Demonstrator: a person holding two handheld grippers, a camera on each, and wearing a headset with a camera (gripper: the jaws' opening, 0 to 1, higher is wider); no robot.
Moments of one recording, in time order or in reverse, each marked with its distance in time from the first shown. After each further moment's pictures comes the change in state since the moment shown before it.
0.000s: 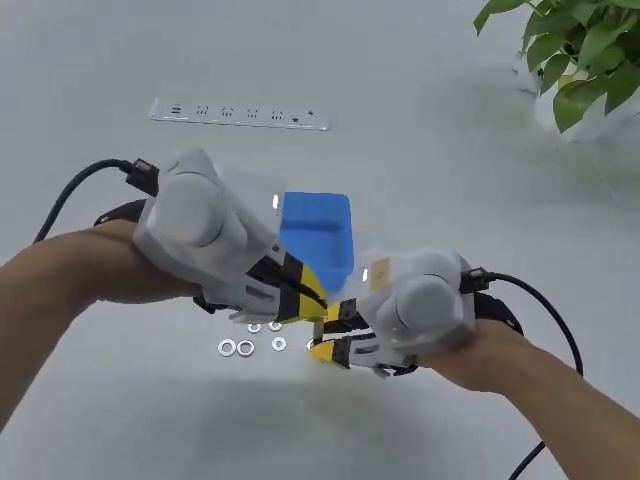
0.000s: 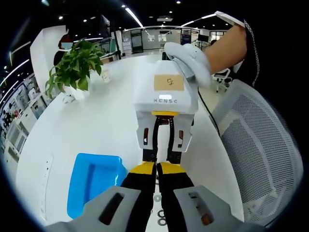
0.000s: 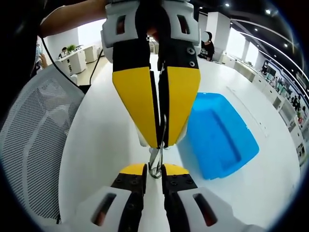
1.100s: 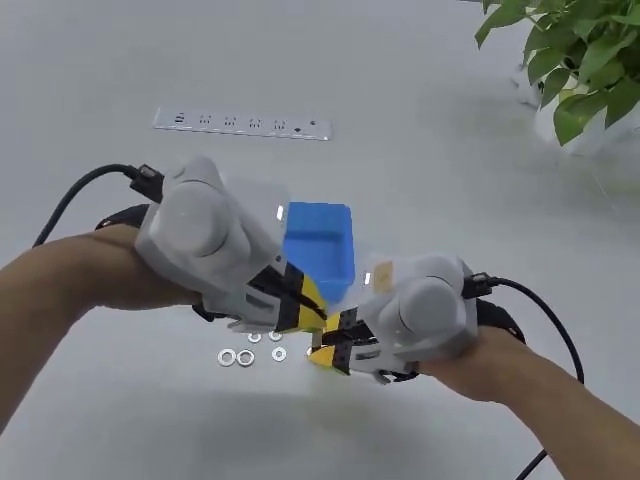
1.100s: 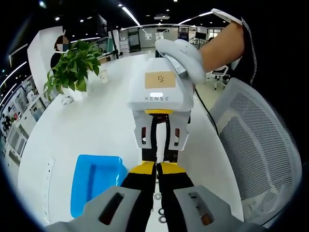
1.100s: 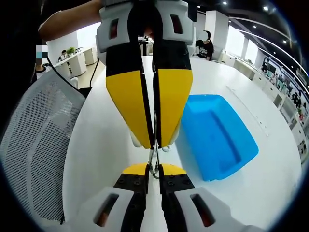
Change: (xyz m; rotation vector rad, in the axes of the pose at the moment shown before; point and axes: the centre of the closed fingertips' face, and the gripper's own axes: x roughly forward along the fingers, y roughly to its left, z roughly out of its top) left arm -0.006 -0.001 0.003 0.023 0.018 -0.010; right arm -0.004 0.000 0.008 0.022 -0.003 0.016
